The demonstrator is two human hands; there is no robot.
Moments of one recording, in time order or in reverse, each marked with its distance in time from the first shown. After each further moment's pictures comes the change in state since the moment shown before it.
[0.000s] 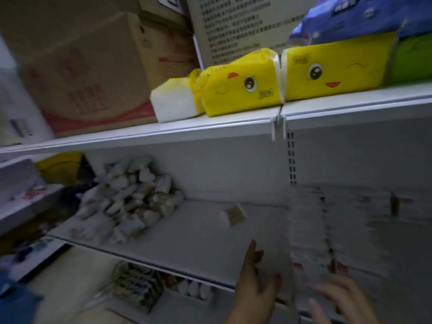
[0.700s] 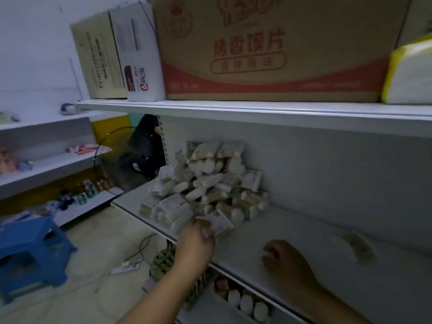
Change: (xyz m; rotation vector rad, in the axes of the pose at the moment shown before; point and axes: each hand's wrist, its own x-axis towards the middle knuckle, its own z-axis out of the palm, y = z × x) left_hand 0.093 -0.112 -0.342 0.534 0.449 -0.066; right_hand 0.075 -0.105 0.316 -0.115 -0.752 0.189
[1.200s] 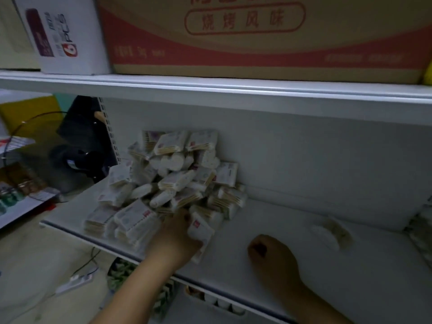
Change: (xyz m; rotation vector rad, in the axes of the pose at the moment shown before) left_hand 0.063 0.008 -0.006 0.058 -0.427 -0.039; right_hand 0.018 -0.004 0.016 -0.075 0.211 0.213
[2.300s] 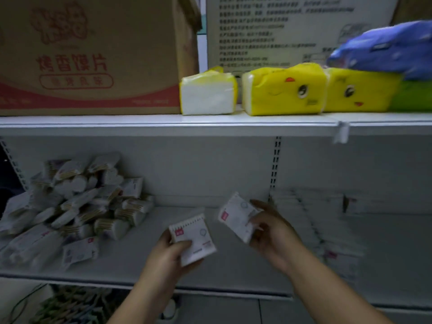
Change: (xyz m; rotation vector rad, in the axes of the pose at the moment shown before) left_hand -0.162 0.170 0.104 -1.247 -0.271 0.073; right_hand -0.103 0.086 -0.232 1.378 0.018 0.314
